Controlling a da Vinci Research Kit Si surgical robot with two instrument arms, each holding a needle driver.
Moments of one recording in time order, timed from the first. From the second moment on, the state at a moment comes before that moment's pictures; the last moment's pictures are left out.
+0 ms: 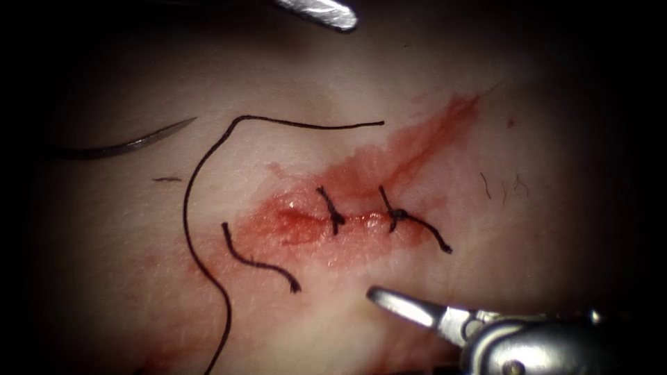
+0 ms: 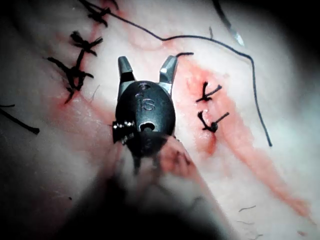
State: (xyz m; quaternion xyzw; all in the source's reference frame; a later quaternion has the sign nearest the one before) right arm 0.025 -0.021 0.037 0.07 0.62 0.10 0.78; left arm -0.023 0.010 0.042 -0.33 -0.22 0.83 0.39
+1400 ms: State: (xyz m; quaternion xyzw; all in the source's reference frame) right arm 0.012 -0.015 0.039 0.08 0.61 0.21 0.76; left arm -0.034 0.000 0.054 -0.35 -0.14 0.91 -0.17
